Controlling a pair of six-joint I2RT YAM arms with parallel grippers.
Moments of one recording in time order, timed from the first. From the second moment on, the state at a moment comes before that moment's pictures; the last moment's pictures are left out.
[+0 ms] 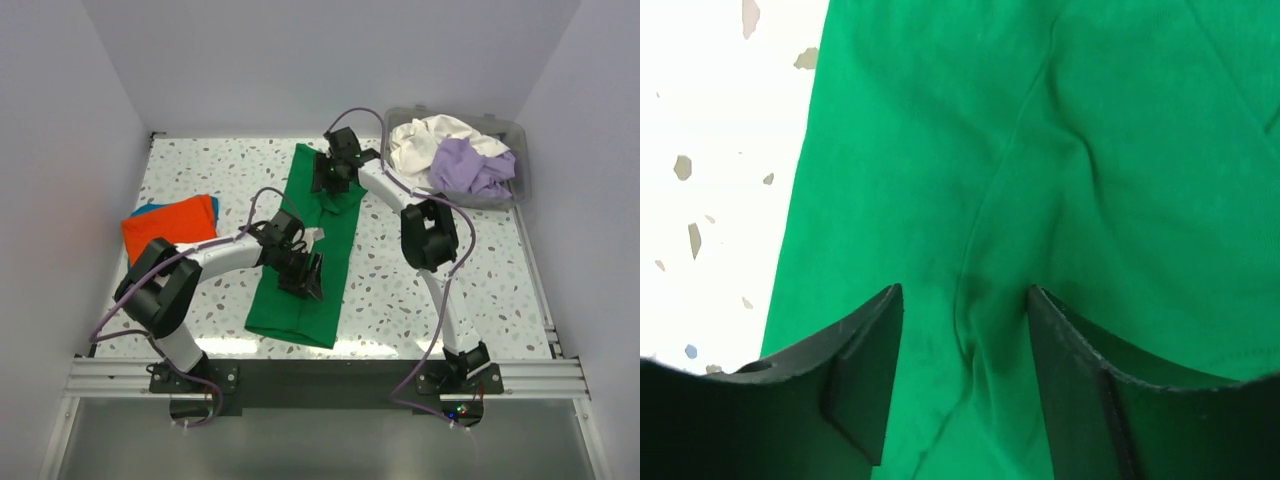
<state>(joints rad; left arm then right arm) -0.63 1.67 0.96 -0.44 0.53 -0.40 0.49 2.47 2.18 -0.57 -0.11 0.42</state>
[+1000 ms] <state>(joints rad) -0.70 1.91 1.10 -0.36 0.77 -0.39 0.49 2.51 2.22 -0.69 -0.04 0.44</state>
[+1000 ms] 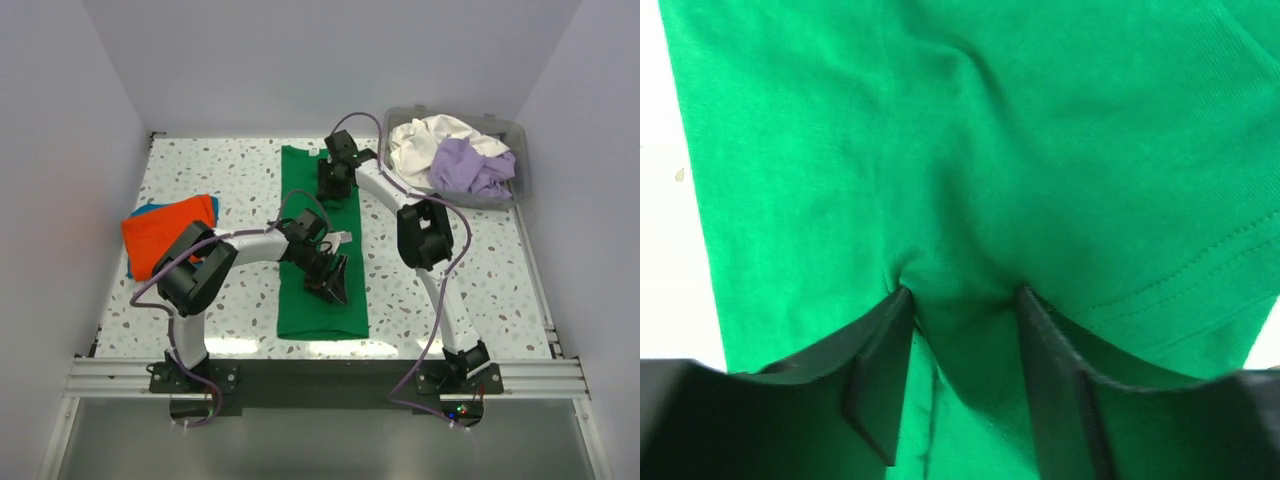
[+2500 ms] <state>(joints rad) -0.61 1.29 0.59 -0.52 0.47 -0.49 0.49 1.39 0.81 -0.83 -0.41 0.46</state>
